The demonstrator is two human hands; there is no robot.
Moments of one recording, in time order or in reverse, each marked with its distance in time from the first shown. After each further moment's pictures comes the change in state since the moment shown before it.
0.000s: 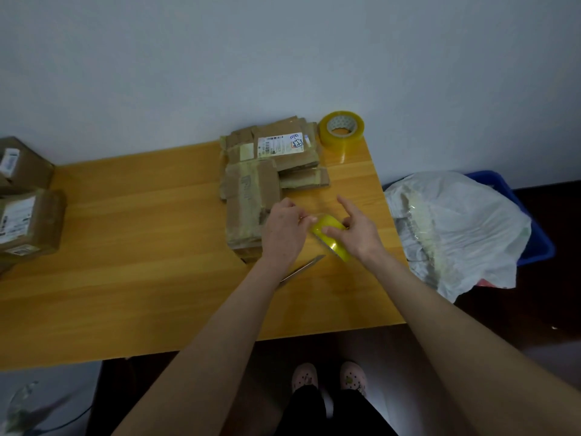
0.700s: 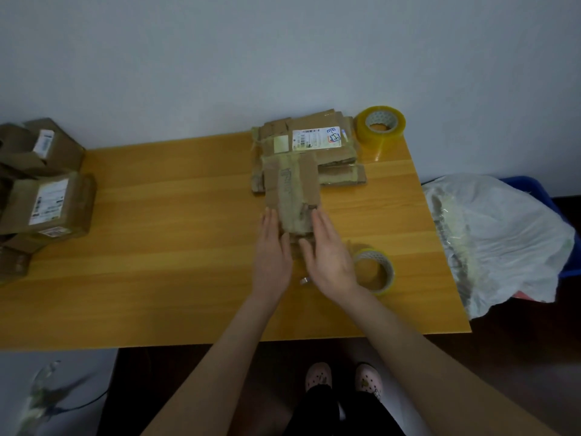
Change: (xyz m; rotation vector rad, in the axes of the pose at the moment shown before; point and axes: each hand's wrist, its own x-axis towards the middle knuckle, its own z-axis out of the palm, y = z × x) left_hand -0.045 -0.095 -0.022 -0.153 0.079 -0.162; right_hand -0.036 -0.033 0.118 -0.340 0.013 -0.365
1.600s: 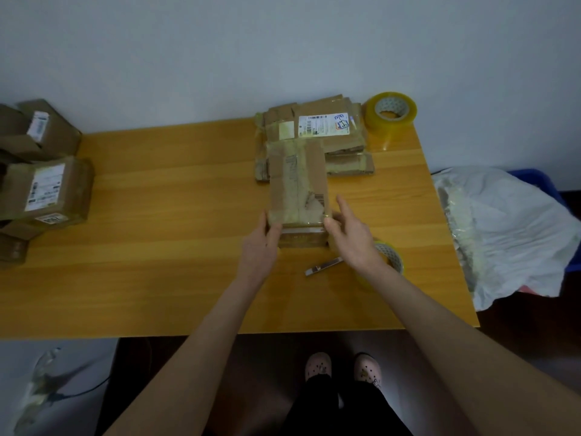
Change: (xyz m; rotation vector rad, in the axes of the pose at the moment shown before) left_hand 0.013 -0.039 -0.013 -0.169 -0.099 -0.087; right_hand 0.025 0.034 -0.002 0.230 -0.103 0.186
